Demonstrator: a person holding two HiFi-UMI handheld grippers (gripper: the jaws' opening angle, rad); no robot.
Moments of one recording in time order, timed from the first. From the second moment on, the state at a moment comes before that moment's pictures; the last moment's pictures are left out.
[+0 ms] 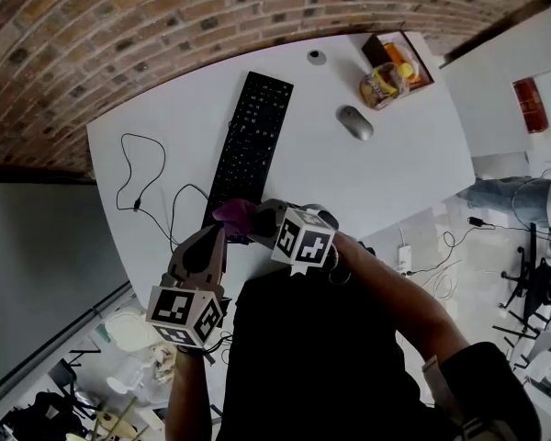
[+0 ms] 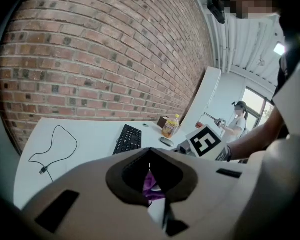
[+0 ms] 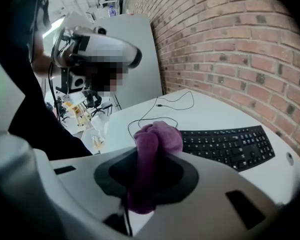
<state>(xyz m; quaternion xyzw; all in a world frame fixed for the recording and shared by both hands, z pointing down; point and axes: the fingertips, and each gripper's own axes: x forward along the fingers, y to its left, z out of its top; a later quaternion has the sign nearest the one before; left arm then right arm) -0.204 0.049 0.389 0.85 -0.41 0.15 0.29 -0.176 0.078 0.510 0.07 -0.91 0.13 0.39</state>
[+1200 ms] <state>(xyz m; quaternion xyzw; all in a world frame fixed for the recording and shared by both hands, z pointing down) -0.046 0.034 0.369 0.88 -0.36 0.18 0.26 0.144 0.038 0.461 0.29 -0.87 0.18 0.36</state>
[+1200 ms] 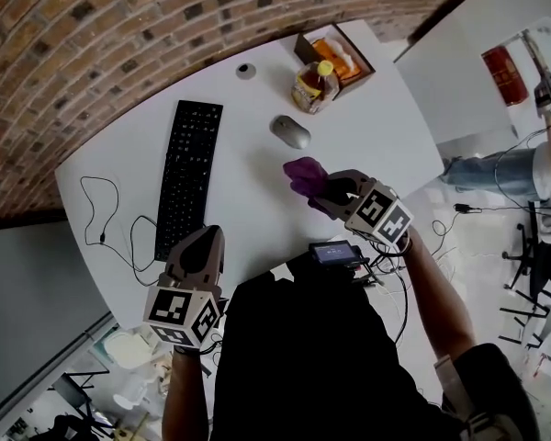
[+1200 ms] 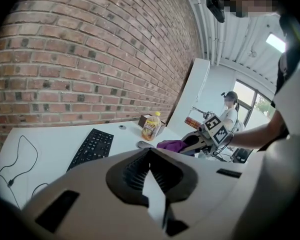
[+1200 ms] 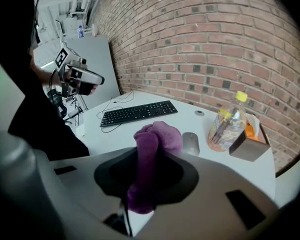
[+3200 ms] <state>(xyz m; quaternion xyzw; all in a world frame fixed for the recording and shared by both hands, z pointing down) 0.063 0.058 0.387 0.85 -0.39 0.23 0.28 0.335 0.033 0.595 0.35 -0.78 0.26 0.44</state>
